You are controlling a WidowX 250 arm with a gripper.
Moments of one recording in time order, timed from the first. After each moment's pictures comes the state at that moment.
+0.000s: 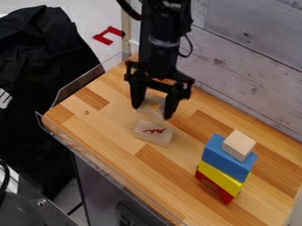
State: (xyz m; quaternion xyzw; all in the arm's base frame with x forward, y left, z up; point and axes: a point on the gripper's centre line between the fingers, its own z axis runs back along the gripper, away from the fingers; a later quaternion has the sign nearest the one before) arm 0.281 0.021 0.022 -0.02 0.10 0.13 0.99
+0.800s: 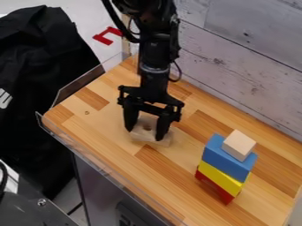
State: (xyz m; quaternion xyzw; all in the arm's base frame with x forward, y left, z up) arm 0.270 0.025 -0.015 -0.03 0.10 0.13 0.99
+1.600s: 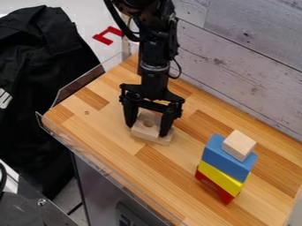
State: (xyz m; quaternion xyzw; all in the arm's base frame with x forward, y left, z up) arm 0.277 0.026 -0.017 -0.04 0.10 0.14 0.98
